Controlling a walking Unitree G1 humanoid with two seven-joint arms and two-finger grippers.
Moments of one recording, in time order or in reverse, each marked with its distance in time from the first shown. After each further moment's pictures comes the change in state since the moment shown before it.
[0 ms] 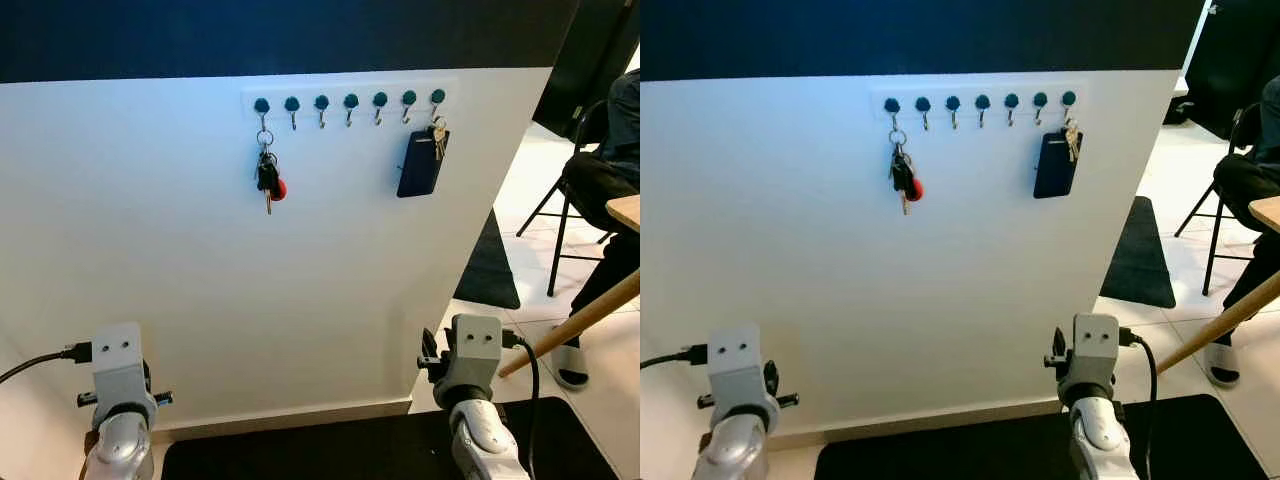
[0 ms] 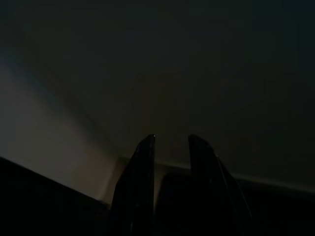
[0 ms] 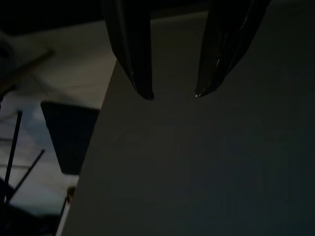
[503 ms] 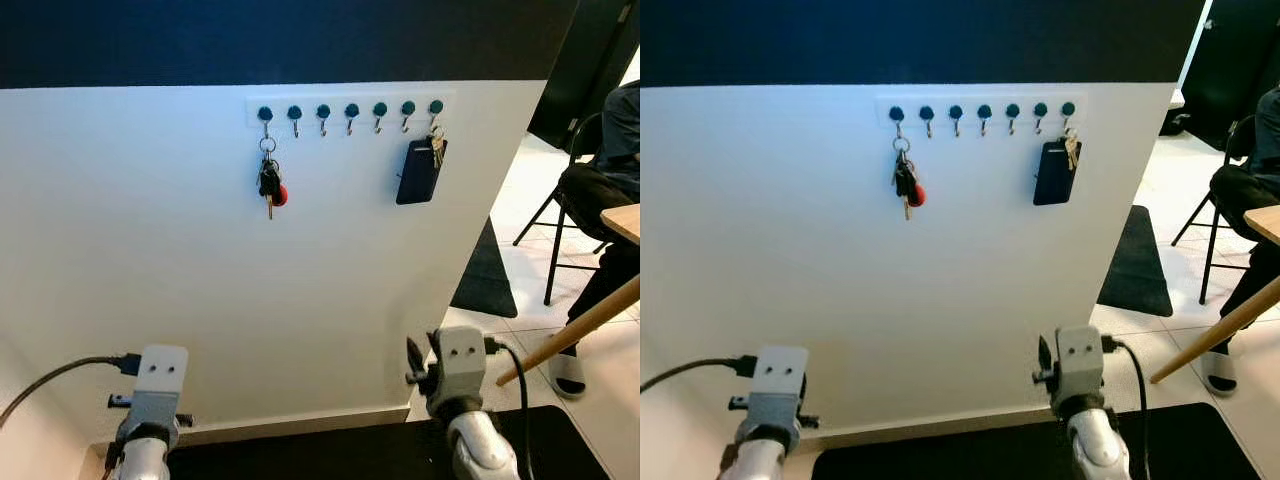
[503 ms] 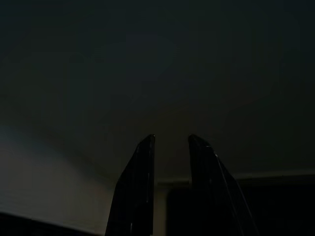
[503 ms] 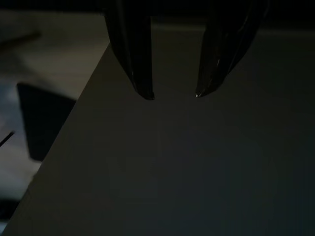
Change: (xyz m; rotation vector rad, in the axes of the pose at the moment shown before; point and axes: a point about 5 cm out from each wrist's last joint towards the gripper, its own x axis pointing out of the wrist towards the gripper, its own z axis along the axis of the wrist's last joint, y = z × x) left arm -0.010 -0.018 -0.021 0.149 -0.093 -0.126; right arm -0.022 0.012 -0.030 -0.050 0.040 0.162
